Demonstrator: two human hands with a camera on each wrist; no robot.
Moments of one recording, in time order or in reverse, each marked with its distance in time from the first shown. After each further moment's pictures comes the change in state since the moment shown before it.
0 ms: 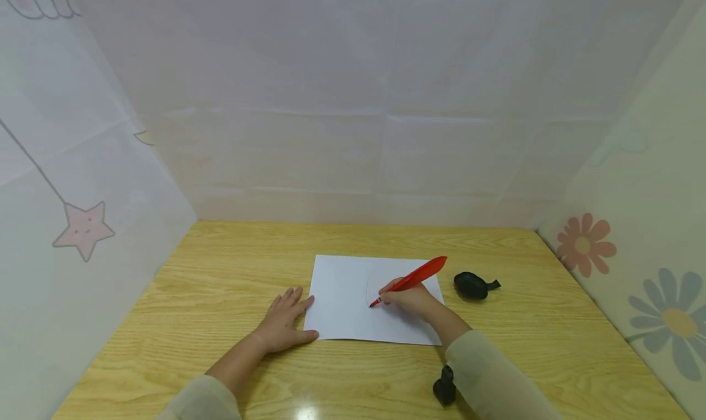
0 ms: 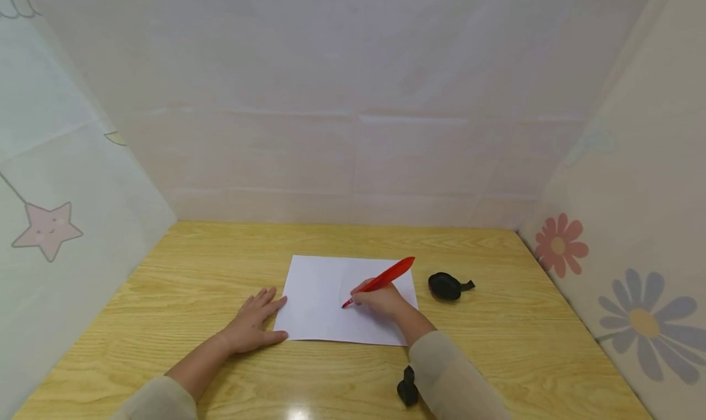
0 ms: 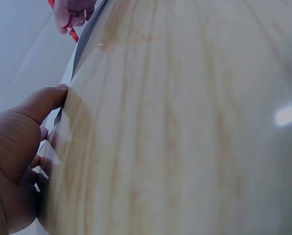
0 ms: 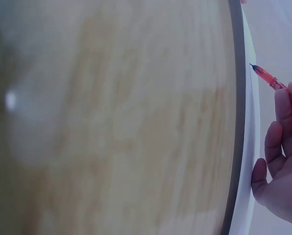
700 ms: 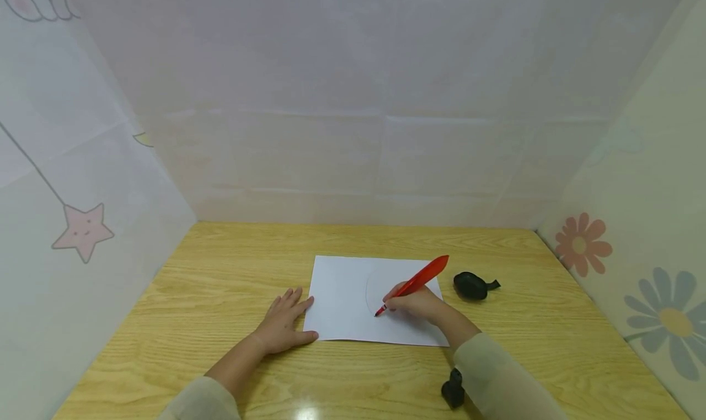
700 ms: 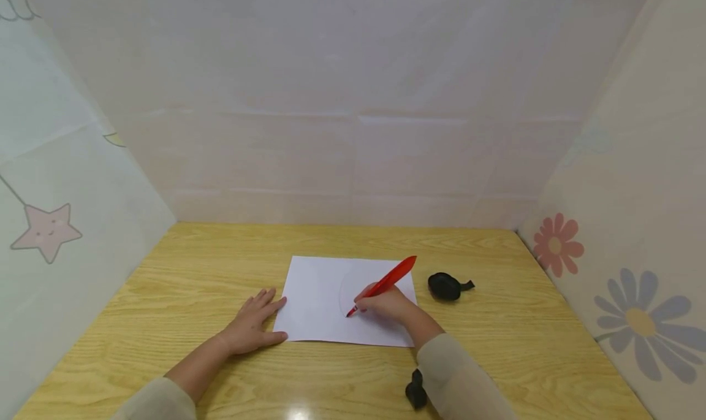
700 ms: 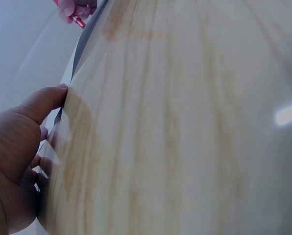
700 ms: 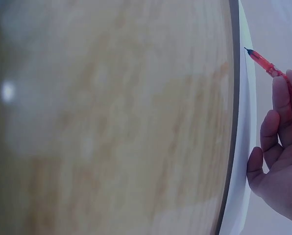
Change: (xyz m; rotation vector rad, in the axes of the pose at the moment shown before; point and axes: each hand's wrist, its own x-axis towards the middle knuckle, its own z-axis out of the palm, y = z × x) left_hand 0.000 0.000 0.000 0.004 0.002 -0.013; right_hand -0.009 0.004 -0.012 -0.064 -0.090 -0.041
